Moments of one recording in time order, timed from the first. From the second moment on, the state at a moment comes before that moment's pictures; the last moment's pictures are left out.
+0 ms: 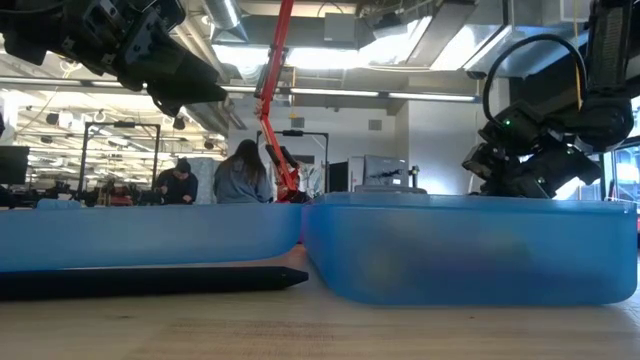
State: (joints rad) left arm -0.25 1.00 0.34 0.35 -0.27 -0.23; right arm -0.58 1.60 0.14 0.73 -0.47 -0.31
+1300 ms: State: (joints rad) left arm -0.25 1.00 0.34 0.35 -0.27 -0.22; right arm -0.58 1.60 0.14 0.76 -0.50 -0.27
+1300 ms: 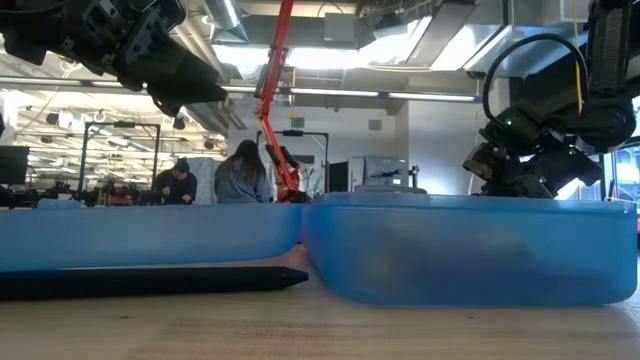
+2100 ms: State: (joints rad) left arm -0.25 1.00 0.34 0.35 -0.27 -0.22; right arm -0.53 1.51 0.14 0.75 -0.51 -0.24
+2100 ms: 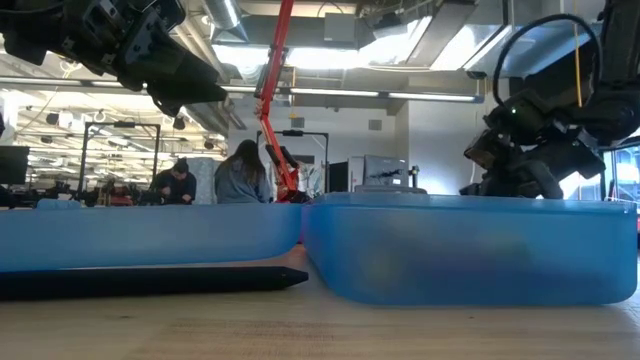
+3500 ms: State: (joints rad) left arm -0.25 1.00 0.34 0.35 -0.27 -0.22; right arm -0.07 1.73 0.79 0.22 -0.92 -0.90
